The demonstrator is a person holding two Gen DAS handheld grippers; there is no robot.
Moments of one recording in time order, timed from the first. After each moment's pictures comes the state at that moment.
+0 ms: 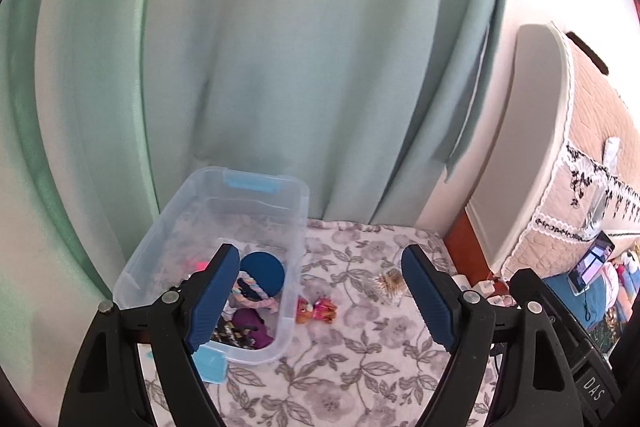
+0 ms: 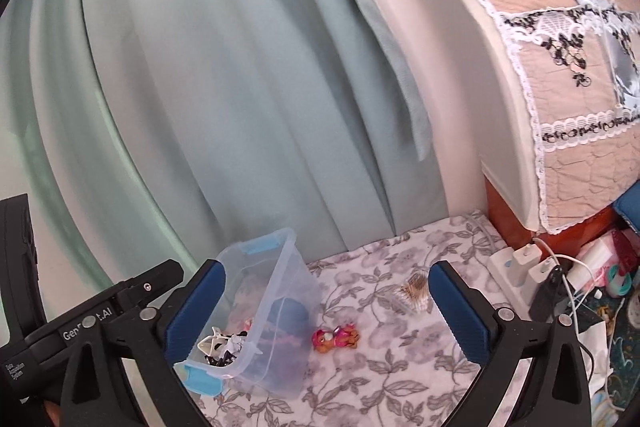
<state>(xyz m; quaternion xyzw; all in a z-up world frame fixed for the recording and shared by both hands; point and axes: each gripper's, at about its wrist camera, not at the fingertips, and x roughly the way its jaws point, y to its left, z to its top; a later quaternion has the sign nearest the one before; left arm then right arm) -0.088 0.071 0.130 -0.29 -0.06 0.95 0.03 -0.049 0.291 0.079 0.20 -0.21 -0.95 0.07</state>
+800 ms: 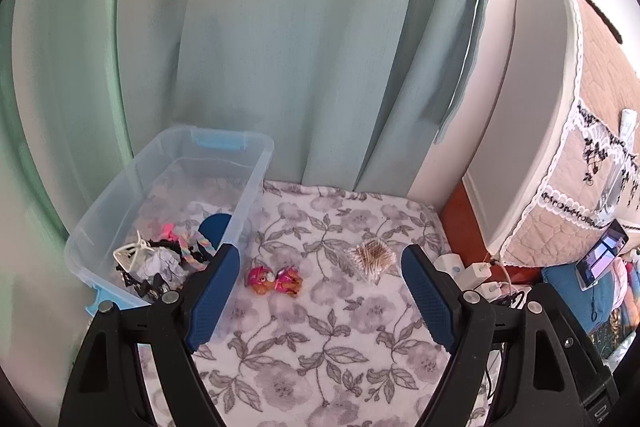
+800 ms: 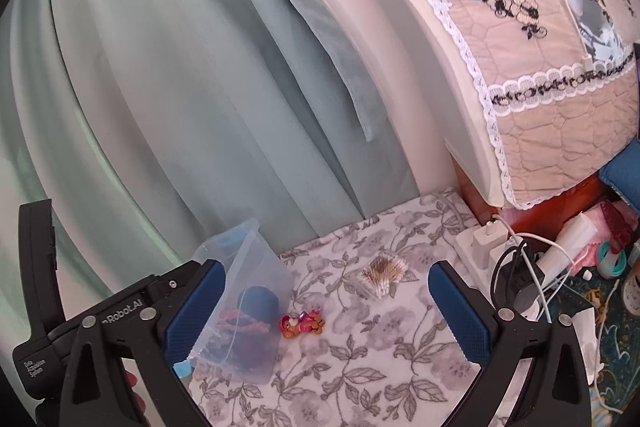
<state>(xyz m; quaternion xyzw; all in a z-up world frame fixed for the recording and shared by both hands) -0.106 0.141 0.085 -0.34 -0.07 0.94 0.01 -0.048 0.358 0.036 0.23 -0.25 -0.94 0.07</state>
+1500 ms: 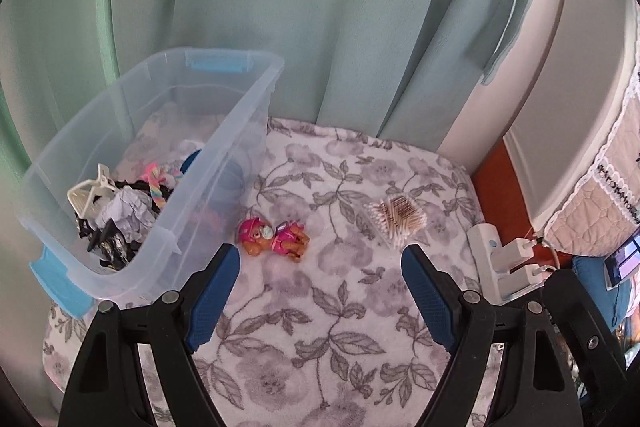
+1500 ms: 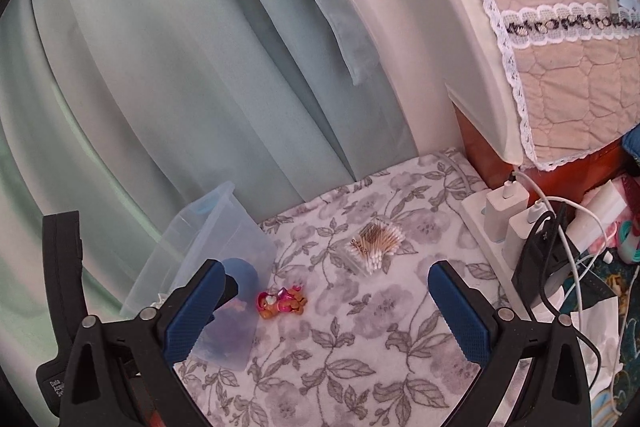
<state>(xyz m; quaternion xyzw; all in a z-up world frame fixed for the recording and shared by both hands) -0.149 0.142 0.006 -0.41 -0.09 0.91 -0.02 -0.094 0.352 -0.020 0.29 -0.24 -0.92 0.08</state>
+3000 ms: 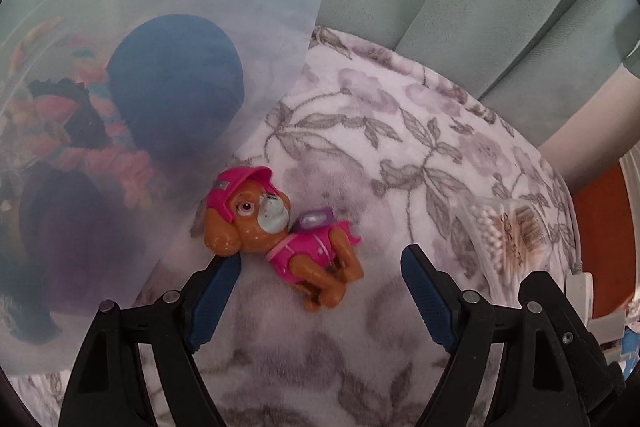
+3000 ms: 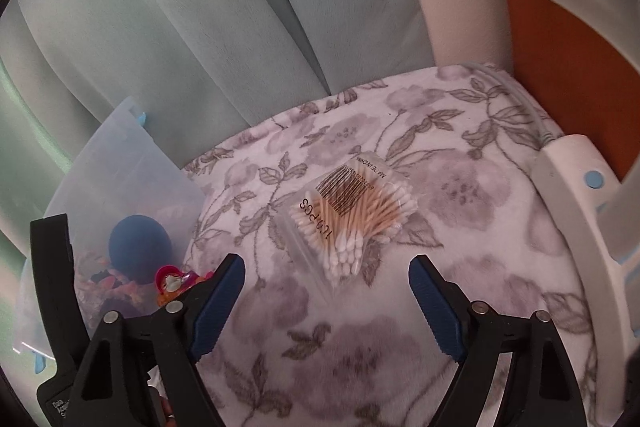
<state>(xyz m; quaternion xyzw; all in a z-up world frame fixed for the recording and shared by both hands) -0.247 0.120 -0.132 -0.47 -0.17 0.86 -0.10 -0.233 0.328 -0.147 0.41 -0.20 -0.89 0.09</state>
